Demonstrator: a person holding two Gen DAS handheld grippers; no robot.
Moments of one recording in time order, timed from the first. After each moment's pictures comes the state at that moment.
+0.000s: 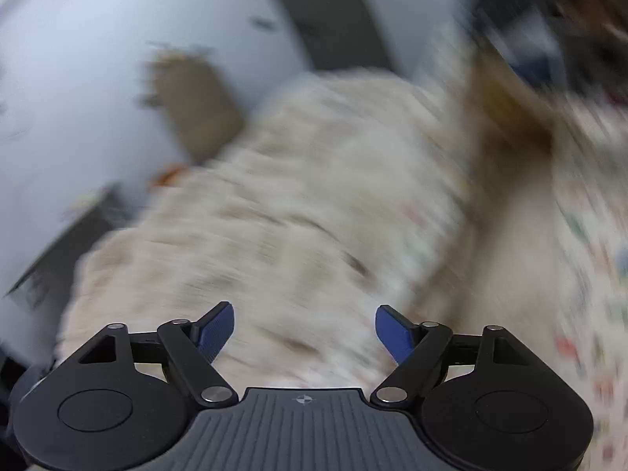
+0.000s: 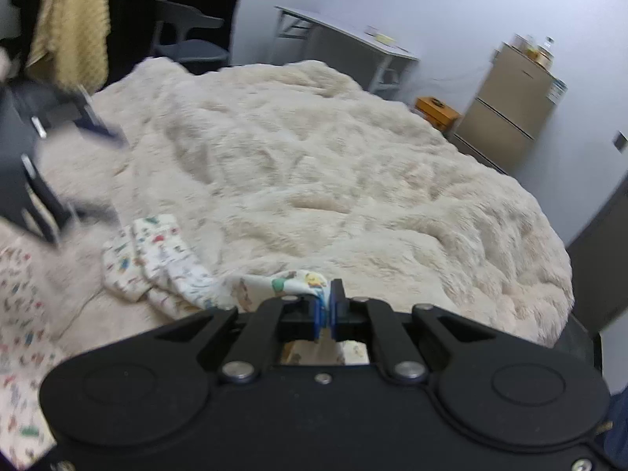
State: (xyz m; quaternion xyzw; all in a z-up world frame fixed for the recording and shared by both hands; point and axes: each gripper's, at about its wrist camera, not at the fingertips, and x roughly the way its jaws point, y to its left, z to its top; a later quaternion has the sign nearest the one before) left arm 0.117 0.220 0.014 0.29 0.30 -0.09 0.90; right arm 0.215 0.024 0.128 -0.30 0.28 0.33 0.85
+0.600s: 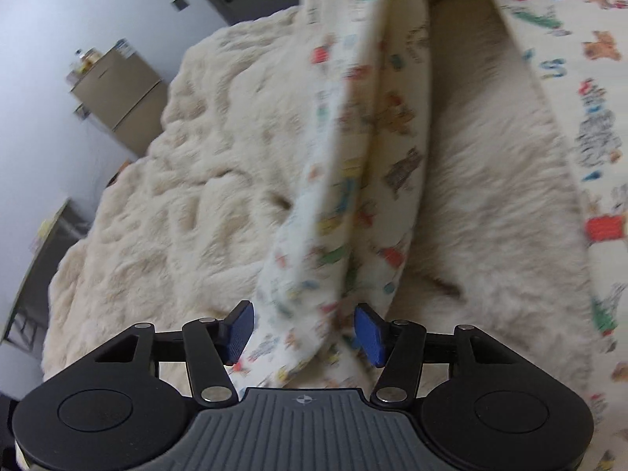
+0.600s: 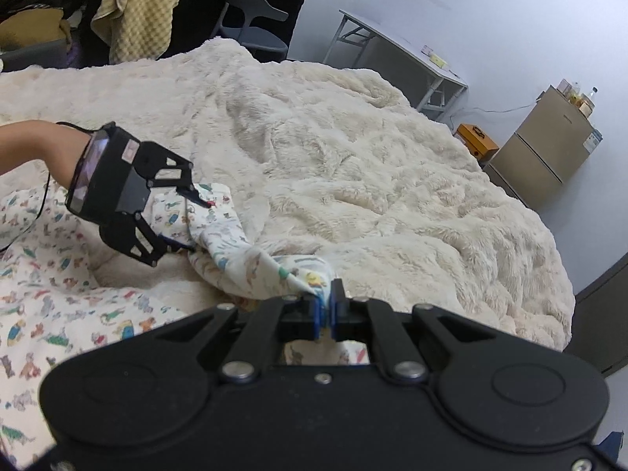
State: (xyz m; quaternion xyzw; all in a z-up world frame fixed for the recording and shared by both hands) left arm 0.125 0.188 -0.065 0.37 0.31 -0.12 0.87; right arm 0.157 0.014 0.134 -0.36 0.25 0.38 0.81
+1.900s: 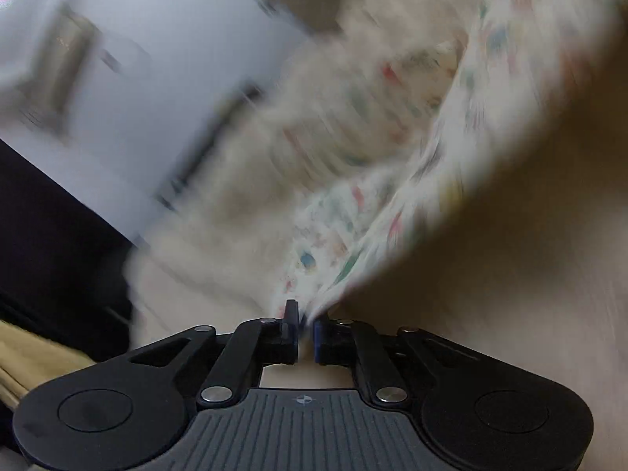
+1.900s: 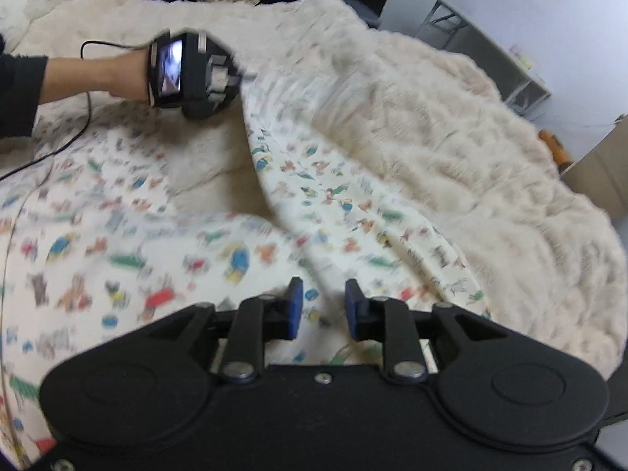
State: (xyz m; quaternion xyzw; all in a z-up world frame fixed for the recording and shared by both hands) left arm 0.070 0.321 -0.157 0.33 0.36 0.21 0.85; right arm 0.104 0.015 0.057 -0.40 0.28 0.47 0.73
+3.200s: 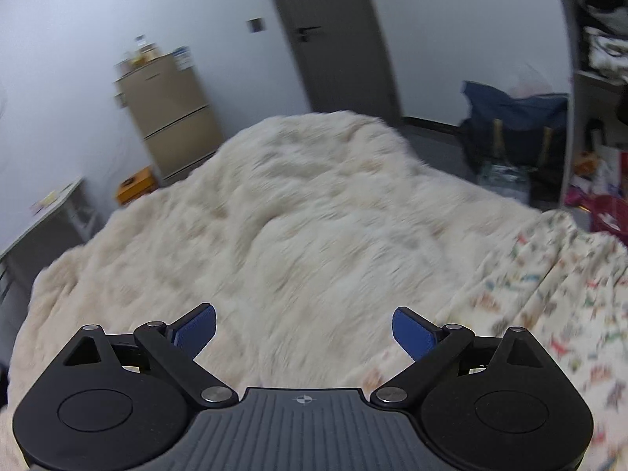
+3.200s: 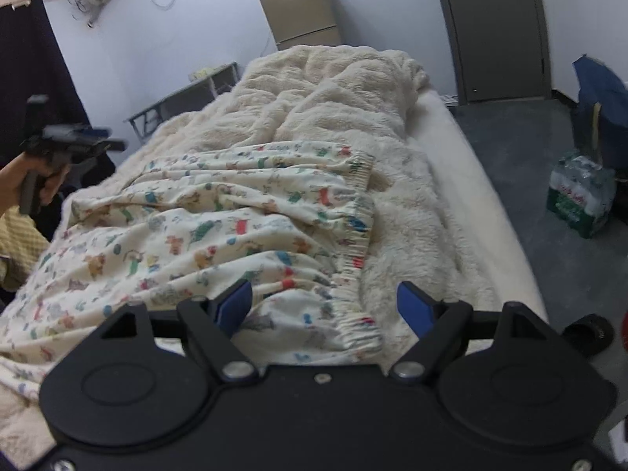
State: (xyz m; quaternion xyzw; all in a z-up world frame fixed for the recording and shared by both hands) left arm 0.262 0.053 0.113 0.20 0.29 -0.11 0.93; right arm 0.082 -0.394 -0.025 0.10 0.34 0.21 0.91
